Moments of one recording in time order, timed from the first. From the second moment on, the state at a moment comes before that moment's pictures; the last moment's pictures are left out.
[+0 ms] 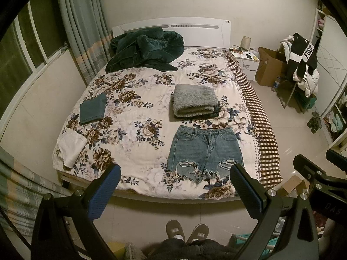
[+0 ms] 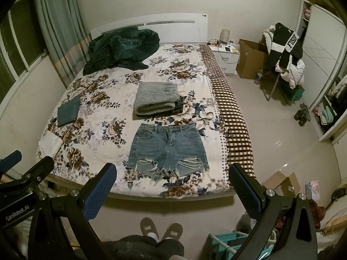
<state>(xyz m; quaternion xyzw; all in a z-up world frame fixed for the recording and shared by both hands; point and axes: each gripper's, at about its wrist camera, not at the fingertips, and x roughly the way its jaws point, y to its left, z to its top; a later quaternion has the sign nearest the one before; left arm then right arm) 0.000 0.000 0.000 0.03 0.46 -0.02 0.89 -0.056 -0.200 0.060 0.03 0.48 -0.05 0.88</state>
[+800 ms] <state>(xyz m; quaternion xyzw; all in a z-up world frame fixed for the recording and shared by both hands) 0.000 0.000 0.000 0.03 0.46 -0.02 0.89 -0.056 -0.200 0.060 0.03 0.48 -0.05 0.88</state>
